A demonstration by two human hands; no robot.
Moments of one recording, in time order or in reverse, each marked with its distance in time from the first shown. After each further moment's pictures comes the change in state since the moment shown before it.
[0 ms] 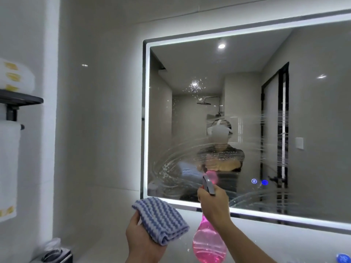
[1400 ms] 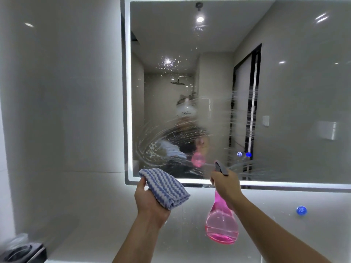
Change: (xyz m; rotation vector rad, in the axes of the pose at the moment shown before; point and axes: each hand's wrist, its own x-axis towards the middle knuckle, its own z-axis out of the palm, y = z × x) left_hand 0.048 0.009 -0.004 0.131 -0.115 -0.193; right_hand 0.001 0.026 -0.015 -0.197 0.213 0.130
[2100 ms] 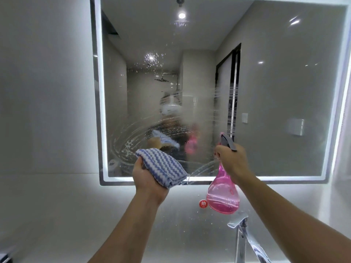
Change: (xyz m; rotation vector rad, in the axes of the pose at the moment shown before) left_hand 0.020 -0.039 0.061 0.046 -0.111 0.037; right_hand 0.025 -0.035 -0.081 0.096 0.102 -0.119
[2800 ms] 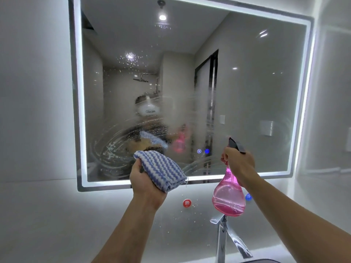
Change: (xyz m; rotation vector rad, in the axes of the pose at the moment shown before) left_hand 0.004 -0.015 0.000 -0.005 -0.129 -0.135; right_hand -0.009 0.000 -0.042 -0.054 0.244 0.130
